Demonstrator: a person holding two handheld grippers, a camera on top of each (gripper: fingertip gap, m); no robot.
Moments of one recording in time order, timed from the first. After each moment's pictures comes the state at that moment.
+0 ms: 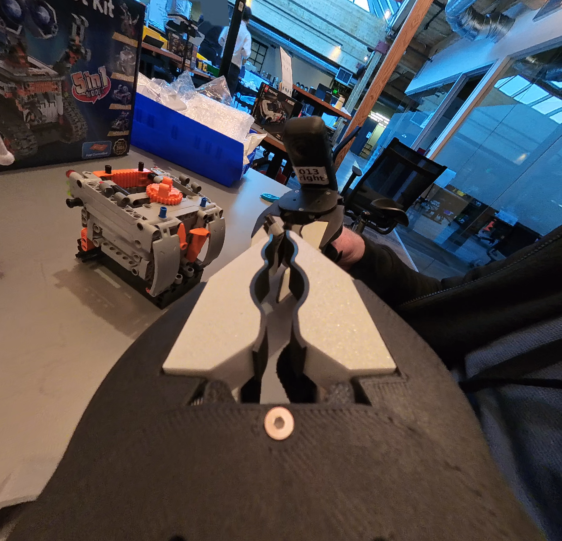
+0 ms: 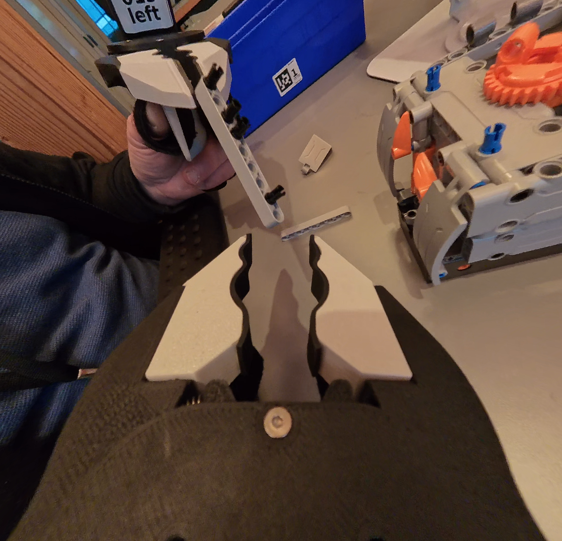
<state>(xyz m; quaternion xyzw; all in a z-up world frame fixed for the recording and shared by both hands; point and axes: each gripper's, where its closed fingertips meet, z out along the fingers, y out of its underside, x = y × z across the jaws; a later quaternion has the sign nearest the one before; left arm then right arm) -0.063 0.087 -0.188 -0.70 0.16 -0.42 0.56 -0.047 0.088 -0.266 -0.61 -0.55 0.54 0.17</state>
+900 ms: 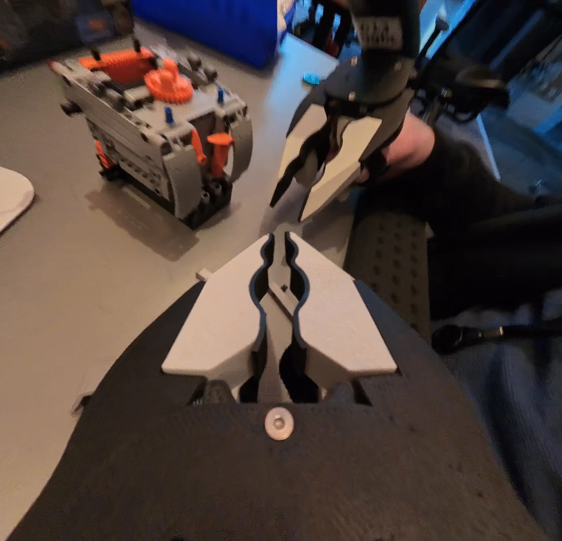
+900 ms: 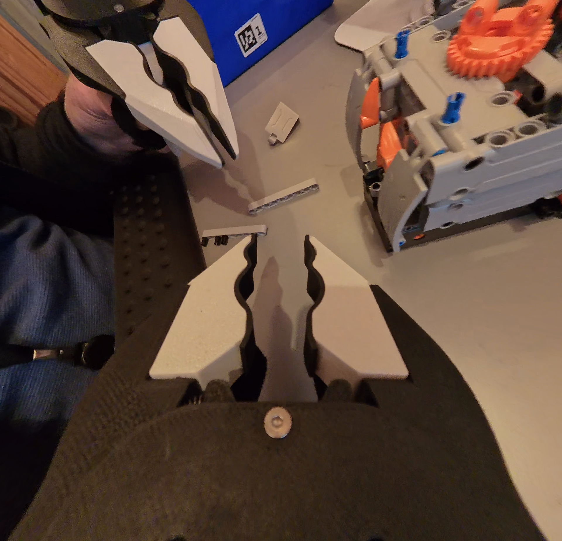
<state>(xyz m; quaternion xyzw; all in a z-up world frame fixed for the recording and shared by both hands) -0.068 0.078 -0.251 -0.82 0.23 -0.30 0.44 -0.034 0.104 -0.284 -0.63 -0.58 0.47 0.20</state>
